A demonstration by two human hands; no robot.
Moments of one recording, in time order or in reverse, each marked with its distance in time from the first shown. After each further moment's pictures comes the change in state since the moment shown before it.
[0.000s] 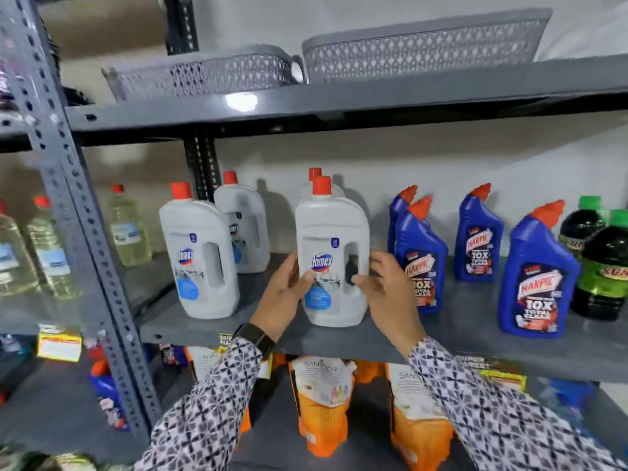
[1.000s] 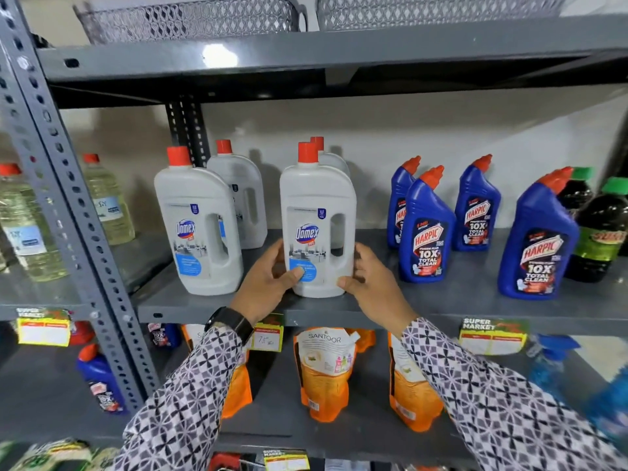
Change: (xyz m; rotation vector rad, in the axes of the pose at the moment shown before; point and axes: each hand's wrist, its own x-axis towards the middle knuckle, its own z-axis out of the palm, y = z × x) left_hand -0.016 -0.019 -0.060 0.255 -0.080 -0.091; right_hand -0.025 0.008 0.041 -0.154 -0.226 0.152
